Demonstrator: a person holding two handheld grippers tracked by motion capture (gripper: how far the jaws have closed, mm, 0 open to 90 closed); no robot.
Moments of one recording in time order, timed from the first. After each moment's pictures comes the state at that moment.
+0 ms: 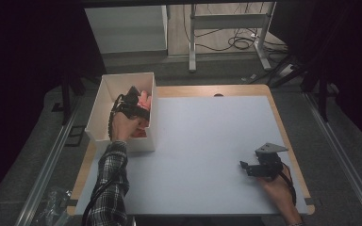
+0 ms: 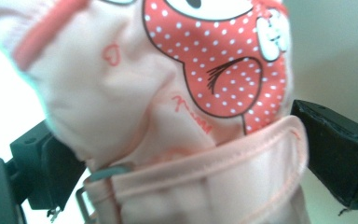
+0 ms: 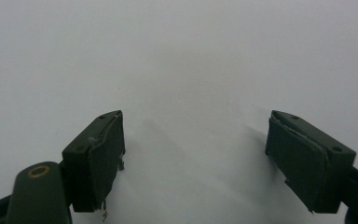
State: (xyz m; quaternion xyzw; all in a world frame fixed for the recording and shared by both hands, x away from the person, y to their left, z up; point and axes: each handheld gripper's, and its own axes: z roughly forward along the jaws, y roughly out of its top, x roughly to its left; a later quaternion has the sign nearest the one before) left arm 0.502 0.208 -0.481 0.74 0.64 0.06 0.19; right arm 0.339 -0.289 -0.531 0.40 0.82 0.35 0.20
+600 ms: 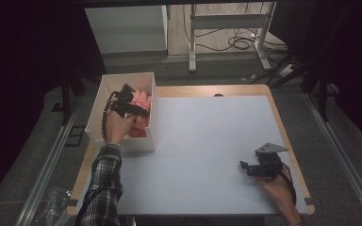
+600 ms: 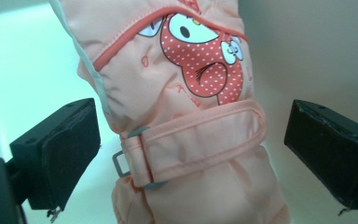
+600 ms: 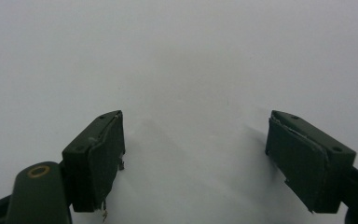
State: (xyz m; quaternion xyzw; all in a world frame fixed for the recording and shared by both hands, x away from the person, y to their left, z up) left arm 0.481 0.219 -0.454 0.75 0.62 0.10 0.23; right arm 0.338 -0.289 -0.531 0.40 0.82 0.35 0.20
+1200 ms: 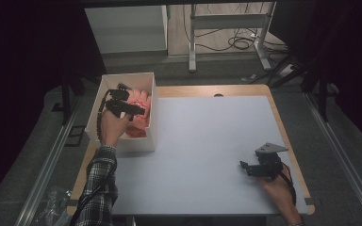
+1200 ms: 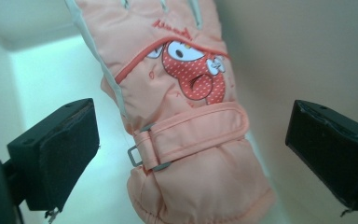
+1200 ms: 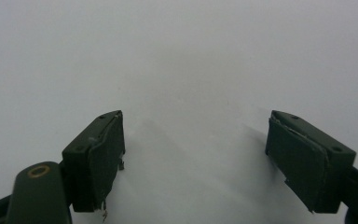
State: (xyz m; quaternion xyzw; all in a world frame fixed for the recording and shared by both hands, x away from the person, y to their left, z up) left arm 0.463 0.227 -0.433 0.75 0.59 0.14 0.27; right arm 0.338 -0.289 -0.531 0.40 0.82 0.35 0.20
